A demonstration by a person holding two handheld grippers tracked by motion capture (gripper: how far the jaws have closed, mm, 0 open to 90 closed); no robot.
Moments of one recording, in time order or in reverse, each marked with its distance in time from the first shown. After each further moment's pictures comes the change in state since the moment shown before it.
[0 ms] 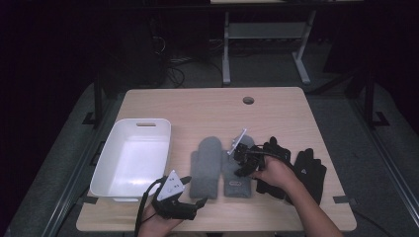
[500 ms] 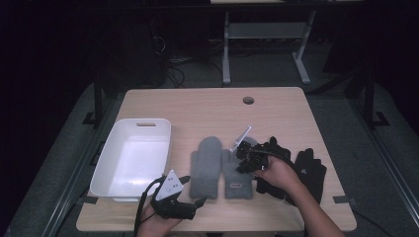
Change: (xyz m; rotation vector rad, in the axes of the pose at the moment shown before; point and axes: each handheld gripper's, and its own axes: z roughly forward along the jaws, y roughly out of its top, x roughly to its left) left arm 0.001 0.001 -0.003 -0.005 0.006 -0.002; right arm 0.007 -0.002 -0.021 -0.046 -0.017 0.040
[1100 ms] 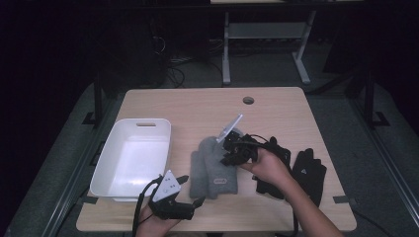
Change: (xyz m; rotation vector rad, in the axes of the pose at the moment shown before) left arm 0.000 0.001 -0.007 -0.015 0.015 -0.003; right arm 0.028 0.046 -0.043 -0.128 0.024 -0.041
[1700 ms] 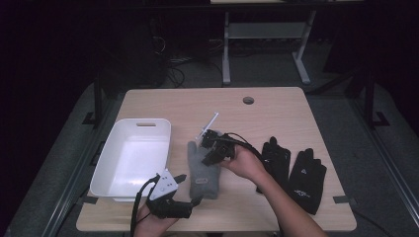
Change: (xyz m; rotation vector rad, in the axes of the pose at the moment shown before) left arm 0.004 0.000 -0.003 -0.006 0.006 -0.018; right arm 0.002 0.041 0.044 0.033 0.074 0.026
